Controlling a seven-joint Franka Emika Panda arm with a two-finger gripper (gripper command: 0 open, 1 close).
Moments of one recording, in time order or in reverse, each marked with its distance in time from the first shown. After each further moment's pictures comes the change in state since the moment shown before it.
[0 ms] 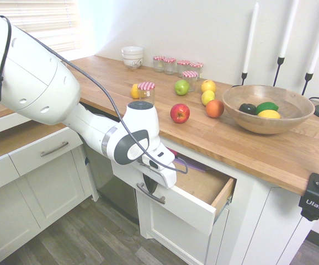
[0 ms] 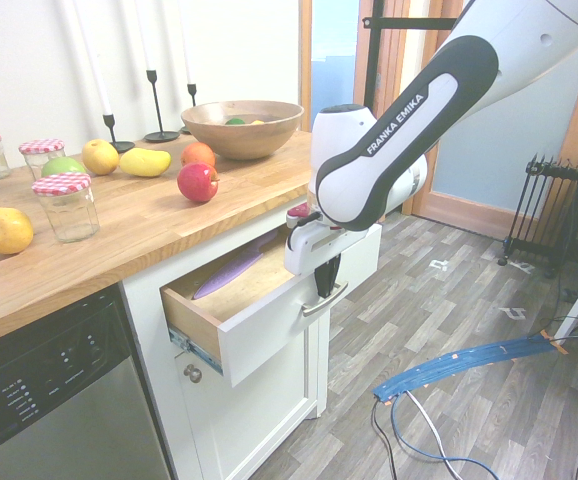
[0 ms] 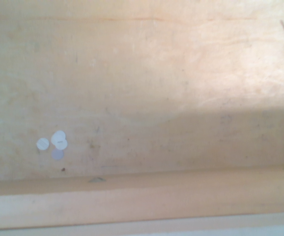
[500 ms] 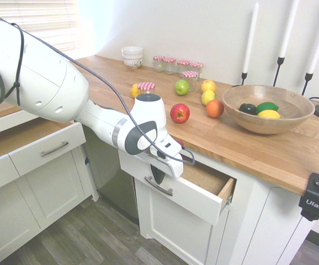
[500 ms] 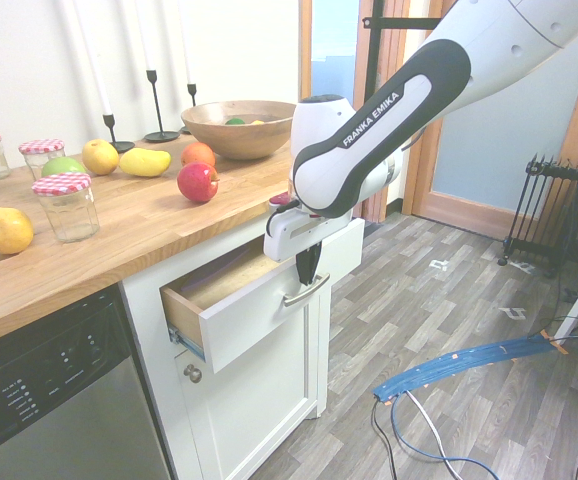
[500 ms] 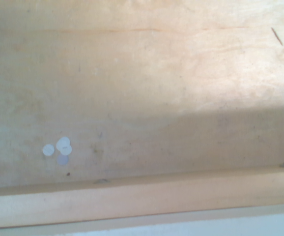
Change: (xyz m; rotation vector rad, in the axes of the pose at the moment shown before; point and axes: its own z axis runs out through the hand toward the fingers) arm 0.022 -0.029 -0.003 0.021 0.025 0.028
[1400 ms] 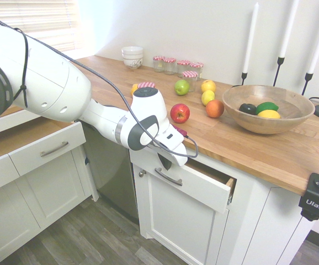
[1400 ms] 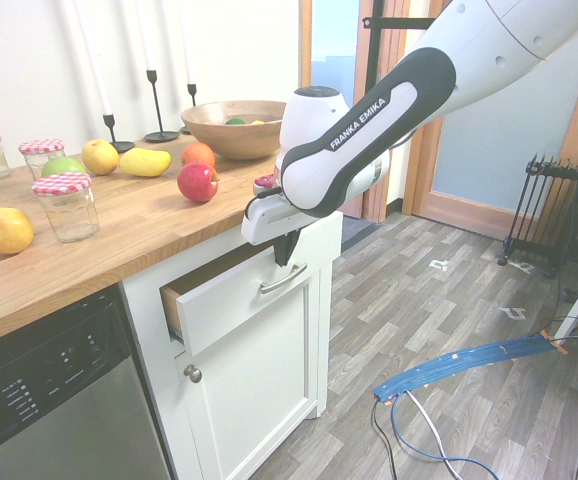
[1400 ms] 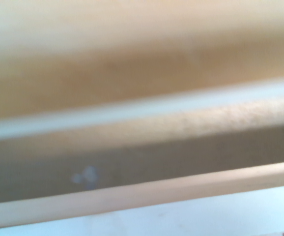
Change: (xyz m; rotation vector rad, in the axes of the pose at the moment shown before) arm 0.009 -0.032 -0.028 0.141 0.116 0.060
